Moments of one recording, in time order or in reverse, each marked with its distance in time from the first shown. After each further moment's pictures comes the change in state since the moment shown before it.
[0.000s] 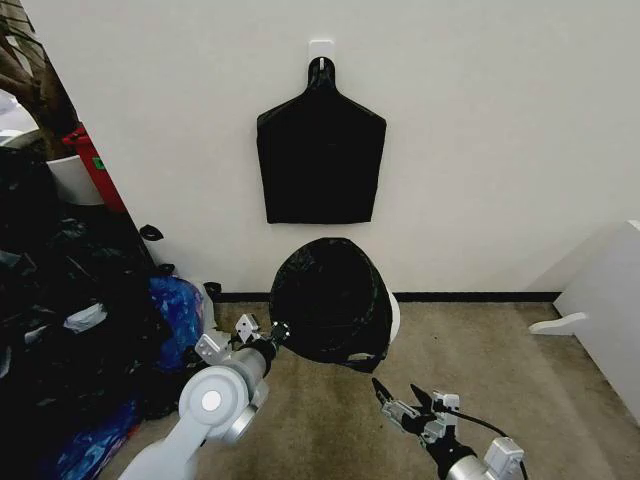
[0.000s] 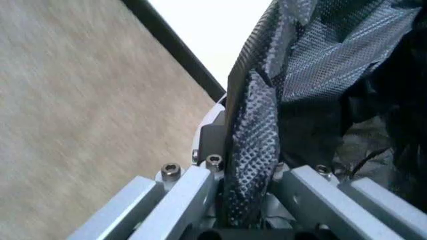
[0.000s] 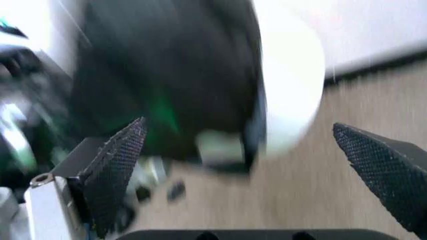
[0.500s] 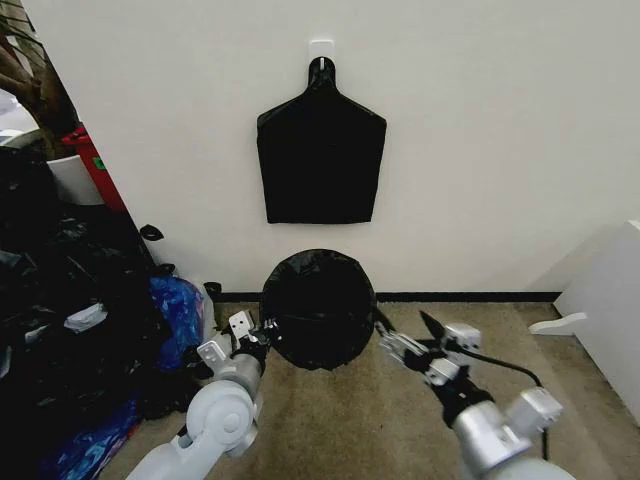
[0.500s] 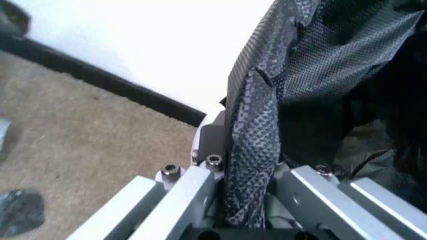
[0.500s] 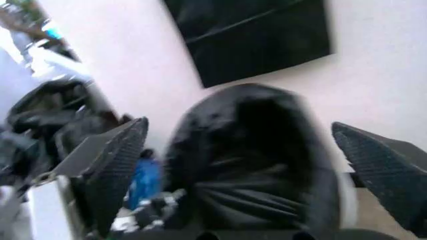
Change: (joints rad) left arm -0.032 0.023 0.102 0.108 0.464 -0.006 0.164; right arm 0.299 -0.067 -0.183 0.196 -0.043 -0.172 0.233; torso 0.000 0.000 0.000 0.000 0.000
